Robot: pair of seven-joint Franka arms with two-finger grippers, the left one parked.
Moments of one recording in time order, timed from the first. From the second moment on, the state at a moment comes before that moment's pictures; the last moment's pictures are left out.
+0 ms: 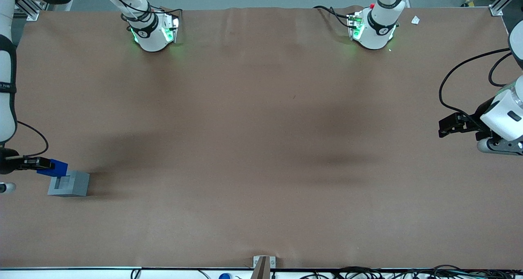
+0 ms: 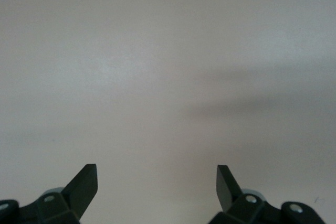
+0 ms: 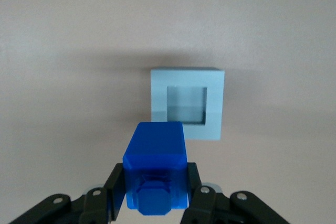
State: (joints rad) arm -0.31 0.66 0.01 -1.27 0.01 1.84 -0.35
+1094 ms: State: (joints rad) arm -0.32 0.79 0.01 -1.15 0.01 1.85 -0.28
